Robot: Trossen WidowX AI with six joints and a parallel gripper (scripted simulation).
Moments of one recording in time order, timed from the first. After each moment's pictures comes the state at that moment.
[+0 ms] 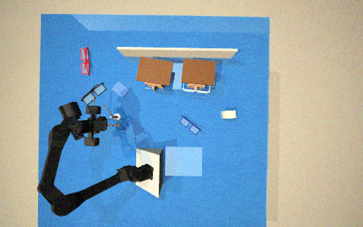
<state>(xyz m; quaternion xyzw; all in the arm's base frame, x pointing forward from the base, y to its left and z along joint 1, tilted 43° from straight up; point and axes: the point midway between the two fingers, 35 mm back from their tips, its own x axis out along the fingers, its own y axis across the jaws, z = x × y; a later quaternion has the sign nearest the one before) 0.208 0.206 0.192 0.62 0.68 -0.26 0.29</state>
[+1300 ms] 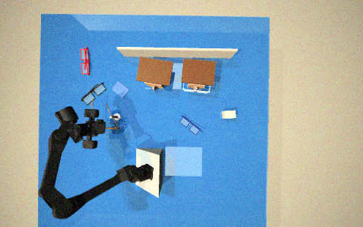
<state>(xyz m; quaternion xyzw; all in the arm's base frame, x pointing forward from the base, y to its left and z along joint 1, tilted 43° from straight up) 0.190 0.225 0.193 0.62 0.68 -0.27 0.29</state>
